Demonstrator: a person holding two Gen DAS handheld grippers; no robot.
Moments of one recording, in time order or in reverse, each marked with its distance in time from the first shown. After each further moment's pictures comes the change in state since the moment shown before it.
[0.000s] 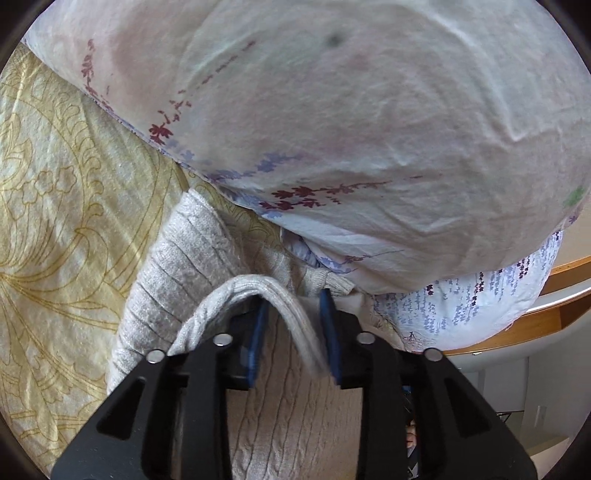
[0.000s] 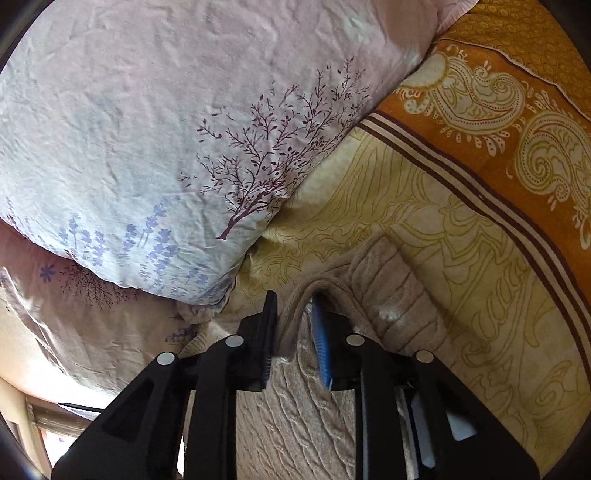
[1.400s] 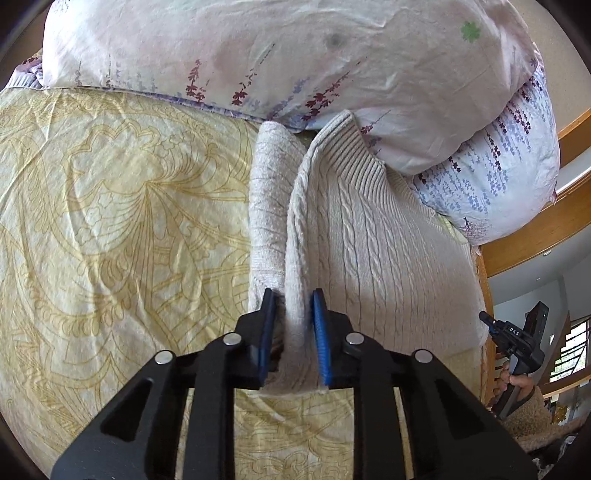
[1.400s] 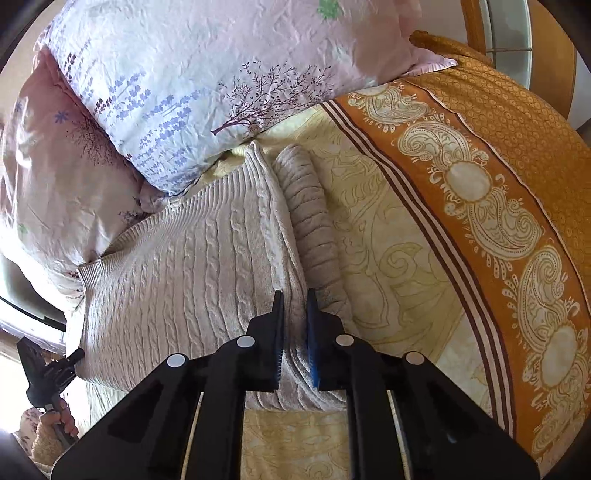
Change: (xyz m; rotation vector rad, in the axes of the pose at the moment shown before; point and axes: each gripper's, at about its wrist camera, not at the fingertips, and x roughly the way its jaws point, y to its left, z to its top) left arm -0.073 0.024 -0.075 0.371 0.093 0.254; right arm -0.090 -0.015 -0.083 -0.359 0.008 -0.235
